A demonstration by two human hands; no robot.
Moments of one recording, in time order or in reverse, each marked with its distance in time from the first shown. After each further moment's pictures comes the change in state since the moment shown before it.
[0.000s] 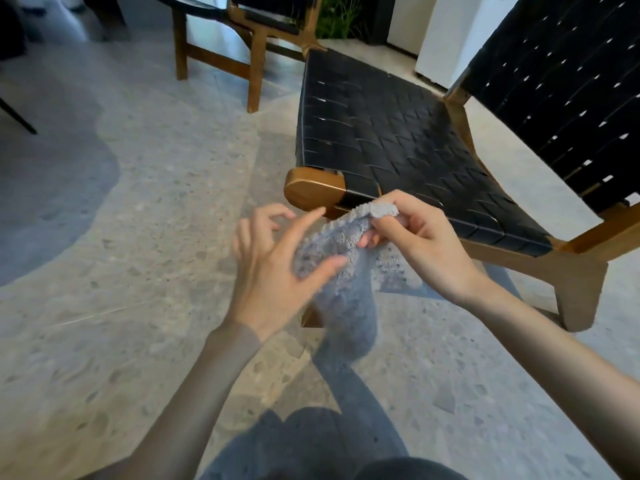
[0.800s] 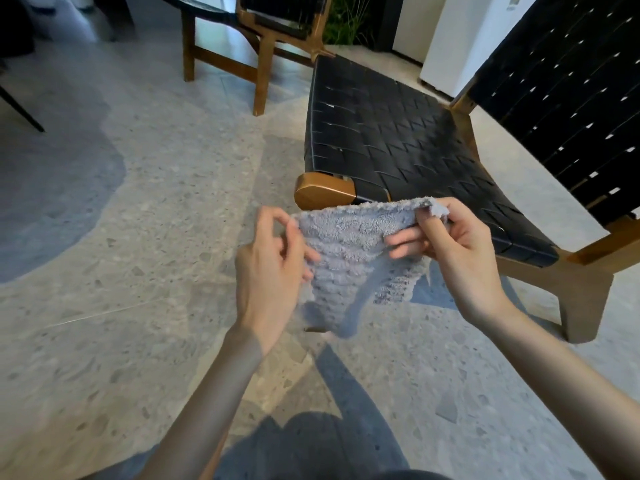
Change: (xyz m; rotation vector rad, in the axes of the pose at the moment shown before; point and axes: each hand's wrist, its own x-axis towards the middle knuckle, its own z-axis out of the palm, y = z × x) left_hand 0.004 0.008 -0.003 -0.440 0.212 -0.229; right_hand -0.008 0.004 -0.005 0.171 0.268 0.026
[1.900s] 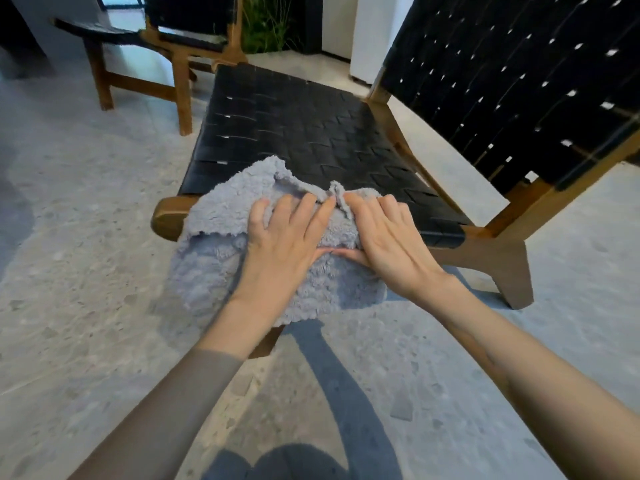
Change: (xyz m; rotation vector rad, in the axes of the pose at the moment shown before) left_hand 0.020 0.026 0.129 1.364 -0.115 0.847; right_hand 0.024 0.051 -0.091 -1.382 -0.069 -0.342
